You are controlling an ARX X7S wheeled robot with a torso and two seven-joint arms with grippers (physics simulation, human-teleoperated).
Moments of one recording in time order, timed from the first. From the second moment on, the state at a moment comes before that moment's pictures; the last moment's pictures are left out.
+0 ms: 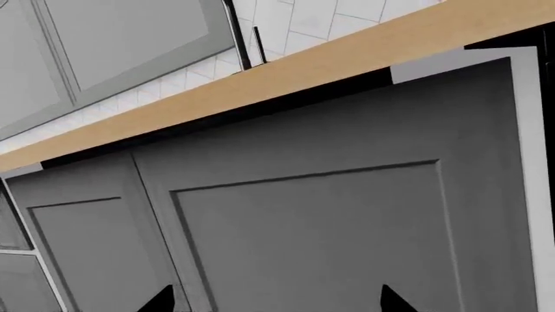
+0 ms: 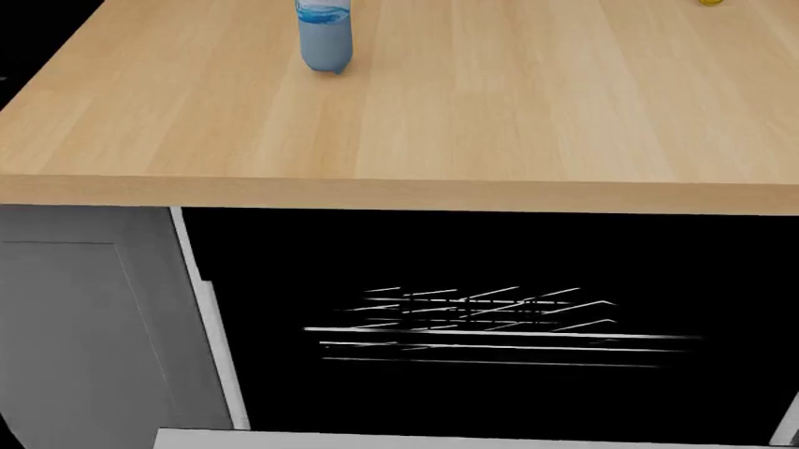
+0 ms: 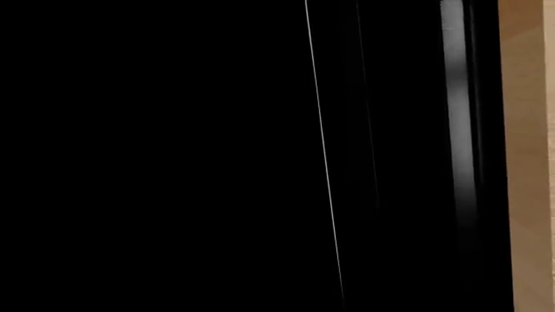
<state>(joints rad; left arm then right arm) 0.04 -0.32 0.06 0.14 -0.01 -0.09 -0.52 0.59 0.66 -1.53 0.02 -0.12 0.62 0.73</state>
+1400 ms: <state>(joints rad) 0.05 -0.34 0.03 0.20 -0.04 -0.12 -0.55 0.35 0.60 -1.58 0.29 -0.27 0.43 1.14</state>
